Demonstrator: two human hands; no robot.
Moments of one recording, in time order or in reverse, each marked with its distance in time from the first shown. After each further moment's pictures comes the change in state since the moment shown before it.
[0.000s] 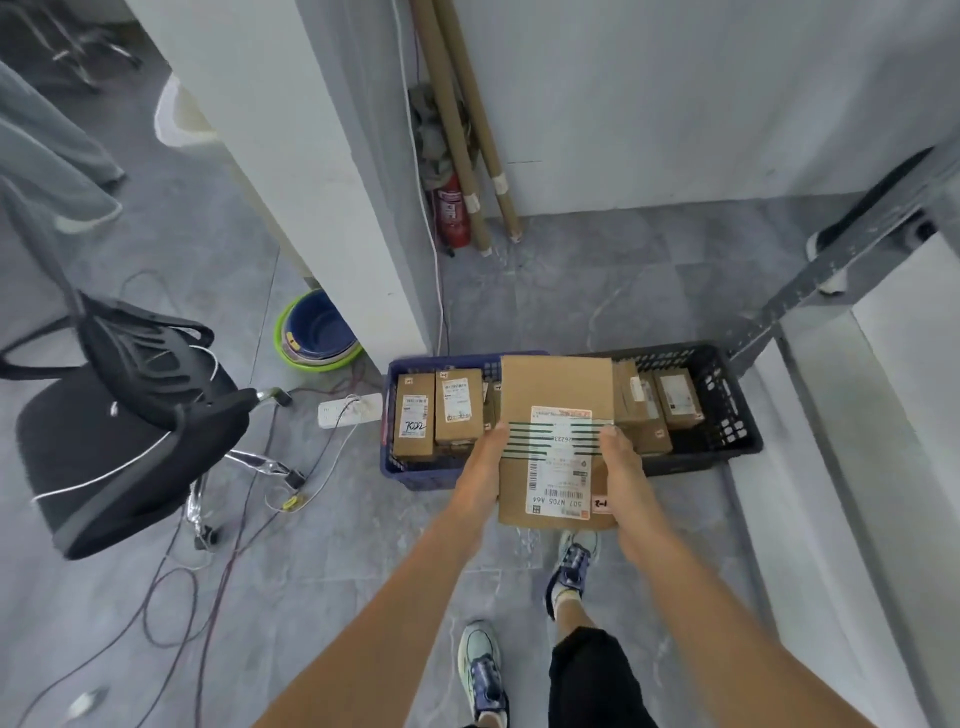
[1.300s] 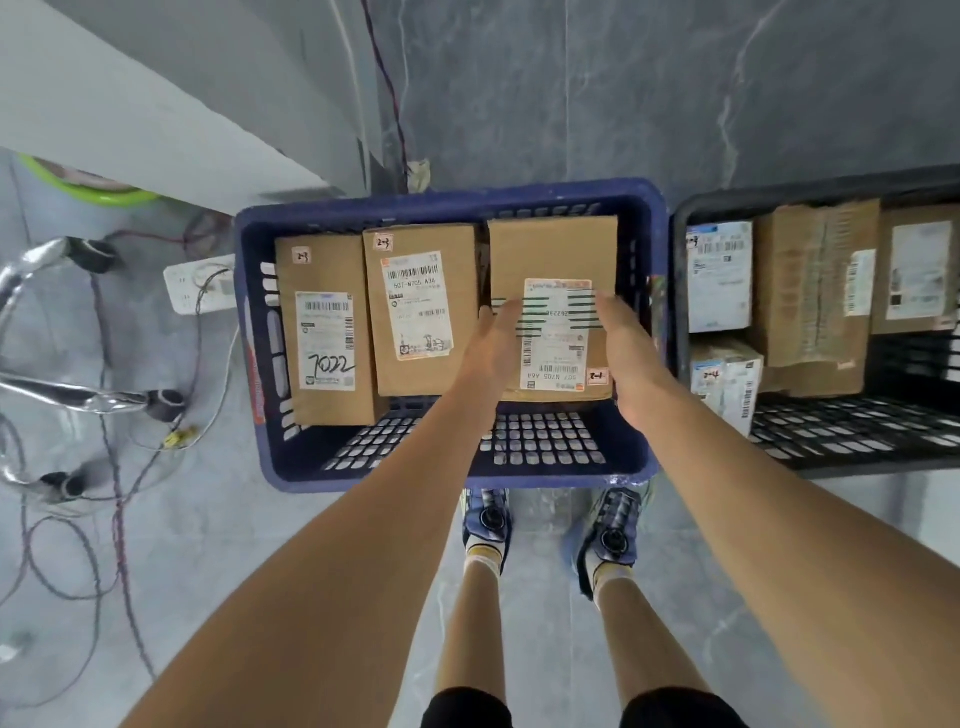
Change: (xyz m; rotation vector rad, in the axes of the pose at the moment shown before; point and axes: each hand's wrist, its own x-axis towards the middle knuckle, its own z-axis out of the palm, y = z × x) left_hand 0.586 -0.117 0.012 0.238 0.050 -0.374; right_hand 0.555 0.210 0.146 -0.066 -0.105 0.457
